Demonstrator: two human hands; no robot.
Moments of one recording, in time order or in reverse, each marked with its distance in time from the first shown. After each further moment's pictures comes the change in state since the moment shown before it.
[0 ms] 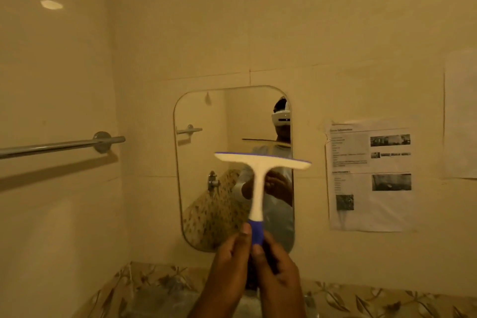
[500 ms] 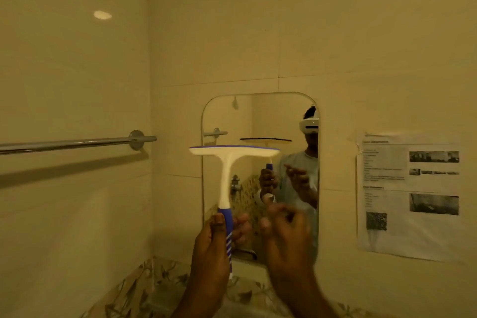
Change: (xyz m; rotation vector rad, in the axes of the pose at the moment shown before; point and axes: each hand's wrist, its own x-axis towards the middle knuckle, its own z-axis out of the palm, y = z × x) left_hand 0.014 0.029 -0.034 0.021 0.208 0.283; right_hand 0.061 0.001 0.005 -0.722 -0.109 -0.508
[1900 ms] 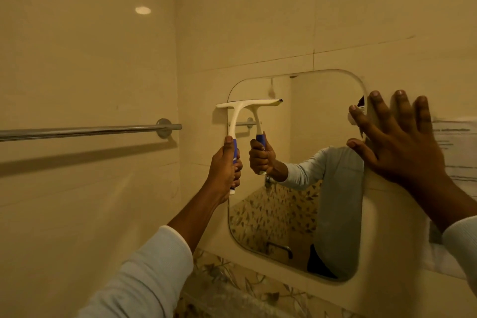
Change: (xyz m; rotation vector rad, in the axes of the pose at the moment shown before) left_hand 0.183 0.029 0.000 0.113 0.018 0.011; right_hand 0.247 0.129 -0.111 -1.063 0.274 -0.715
